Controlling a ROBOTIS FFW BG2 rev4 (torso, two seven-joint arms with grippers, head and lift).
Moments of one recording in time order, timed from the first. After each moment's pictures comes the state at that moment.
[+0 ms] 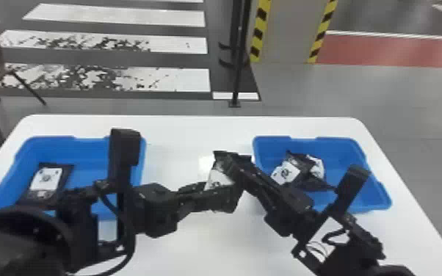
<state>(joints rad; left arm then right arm) 0.12 0.16 -0.14 -2.23 0.38 1.08 -0.54 0.34 -0.10 0.05 -2.02 -0.55 0.35 0.54</state>
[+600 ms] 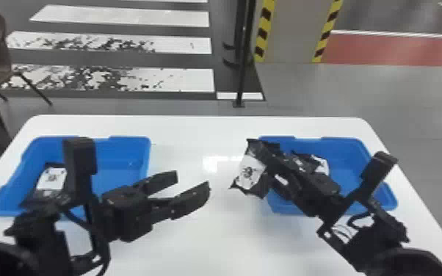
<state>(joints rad) 0.27 0.12 0.01 -2.30 0.40 0.94 -0.54 0.25 -0.12 -0.05 -1.93 -0.54 0.35 0.54</state>
